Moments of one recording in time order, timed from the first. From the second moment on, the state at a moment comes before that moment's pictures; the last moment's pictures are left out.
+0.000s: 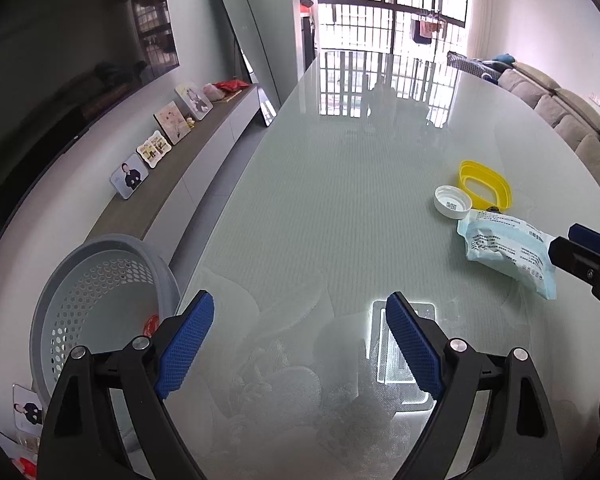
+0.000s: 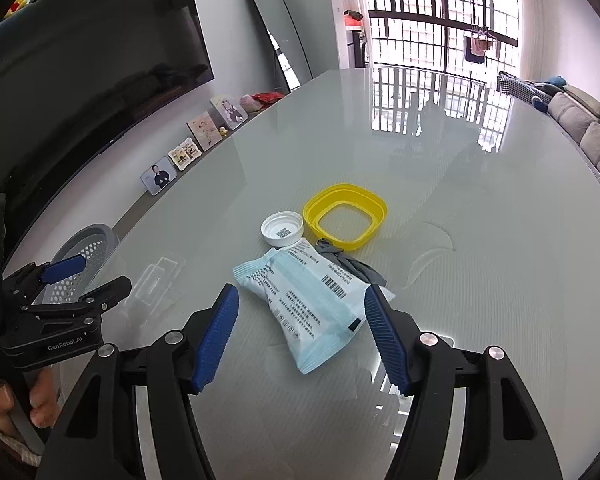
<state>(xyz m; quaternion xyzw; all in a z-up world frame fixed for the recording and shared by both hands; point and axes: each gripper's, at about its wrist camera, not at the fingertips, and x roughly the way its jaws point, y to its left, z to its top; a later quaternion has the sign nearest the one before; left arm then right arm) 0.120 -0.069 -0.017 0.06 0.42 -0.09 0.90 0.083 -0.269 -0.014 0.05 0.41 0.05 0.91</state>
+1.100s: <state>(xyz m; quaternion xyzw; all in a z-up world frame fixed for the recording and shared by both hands) 0.127 -0.069 -0.018 0.06 0.43 -0.07 0.90 0.134 -0.235 -0.053 0.01 0.49 0.09 0.87</state>
